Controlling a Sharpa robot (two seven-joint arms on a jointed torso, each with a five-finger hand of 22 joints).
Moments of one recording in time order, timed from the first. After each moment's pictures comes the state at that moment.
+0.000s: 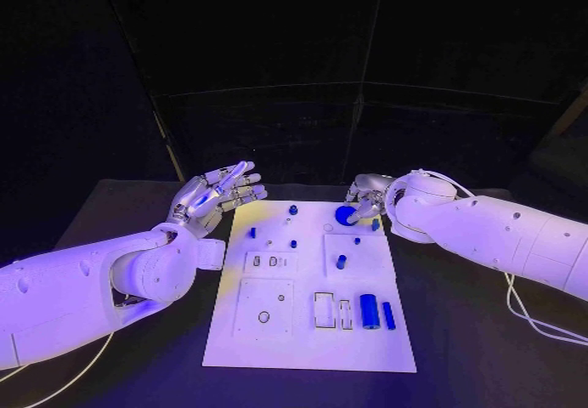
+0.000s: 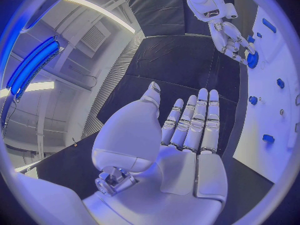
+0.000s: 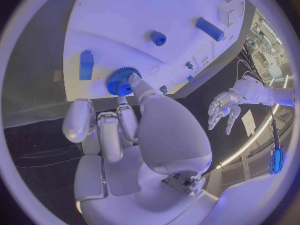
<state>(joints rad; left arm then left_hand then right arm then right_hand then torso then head) 1.30 -0.89 -0.17 1.62 0.24 -0.28 0.63 1.31 0.07 -0.06 0.18 0.04 0.73 0.19 0.10 0.06 0.81 0.22 0.11 0.06 0.89 0.18 0.16 0.07 0.16 0.75 0.29 0.21 0.09 1.26 -0.61 0.03 1.18 -1.43 -0.06 -0.30 1.38 -0.03 0.16 -0.05 0.16 0.86 0.18 0.14 0.07 1.38 0.09 1.39 1.31 1.47 0.01 1.52 1.31 0.11 1.32 0.12 1.38 1.08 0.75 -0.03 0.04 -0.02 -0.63</state>
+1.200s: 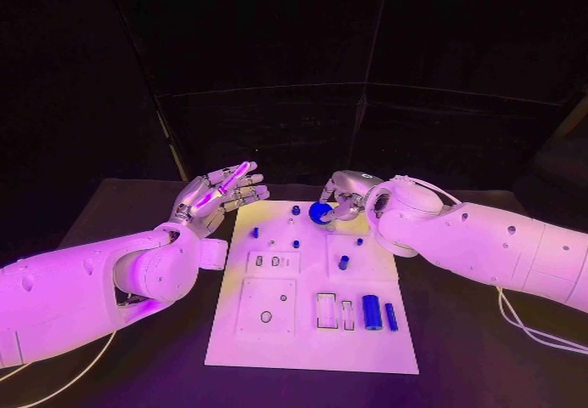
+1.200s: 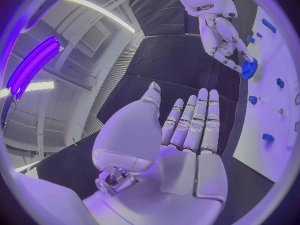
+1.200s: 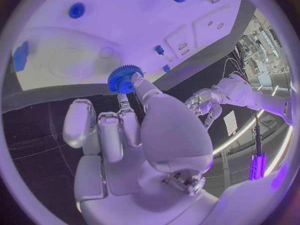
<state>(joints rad) 1.30 -0.89 -0.17 1.62 0.24 -0.28 0.63 1.32 0.07 -0.06 0.17 0.04 0.73 0.19 0.10 0.06 0.81 0.22 0.10 0.06 0.89 0.18 0.16 0.07 0.16 0.75 0.29 0.21 0.09 1.26 -0.60 0.03 1.36 -1.51 -0.21 -0.33 1.33 -0.01 0.23 -0.05 0.12 0.96 0.16 0.17 0.07 1.43 0.06 1.43 1.31 1.46 0.00 1.52 1.31 0.09 1.35 0.10 1.40 1.13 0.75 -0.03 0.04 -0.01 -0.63</state>
